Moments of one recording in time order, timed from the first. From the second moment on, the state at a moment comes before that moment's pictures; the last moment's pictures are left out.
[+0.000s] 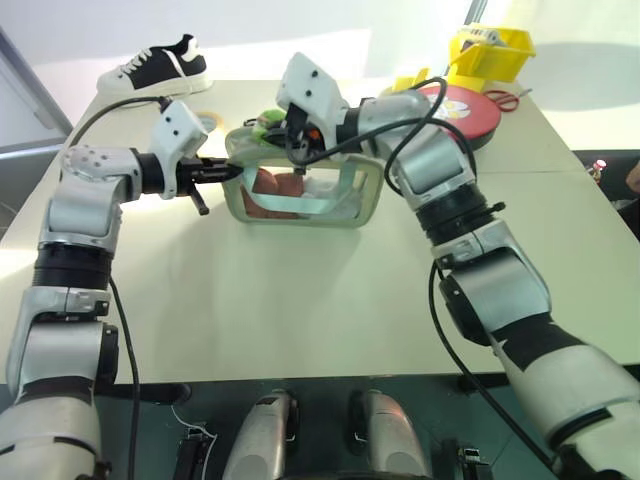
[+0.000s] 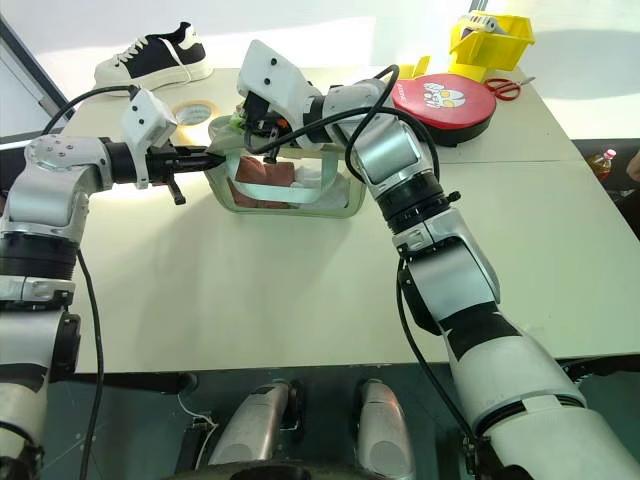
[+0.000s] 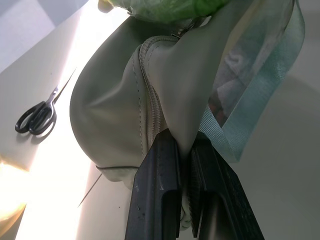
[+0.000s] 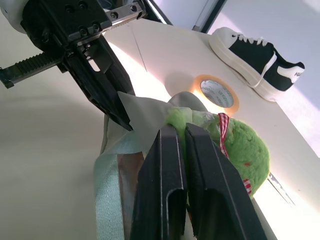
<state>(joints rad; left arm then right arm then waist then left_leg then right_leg) -0.91 0.72 -0.04 0.42 -0.16 0.32 -1.10 -1.31 -0.24 0.26 0.59 0.00 0.30 0.92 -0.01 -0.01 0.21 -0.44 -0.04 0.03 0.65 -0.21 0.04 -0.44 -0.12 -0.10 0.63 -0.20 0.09</state>
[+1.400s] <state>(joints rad) -0.91 0.70 -0.05 0.42 -0.17 0.32 -1.10 -0.85 -0.60 0.08 0.34 -0.06 0.43 0.71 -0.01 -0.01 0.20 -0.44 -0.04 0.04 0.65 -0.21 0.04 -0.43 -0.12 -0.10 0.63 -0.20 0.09</state>
